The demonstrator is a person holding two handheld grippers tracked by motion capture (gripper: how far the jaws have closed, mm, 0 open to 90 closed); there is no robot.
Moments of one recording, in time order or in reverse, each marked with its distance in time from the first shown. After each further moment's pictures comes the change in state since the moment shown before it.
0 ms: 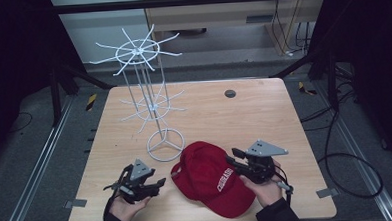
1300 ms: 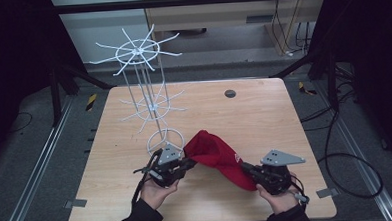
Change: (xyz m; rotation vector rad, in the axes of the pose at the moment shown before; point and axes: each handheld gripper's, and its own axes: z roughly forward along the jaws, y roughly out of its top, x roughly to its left) left arm -0.050 0.071 0.036 -0.117 -0.162 0.037; right arm -0.006 -0.020 -0.037 0.085 0.020 0.041
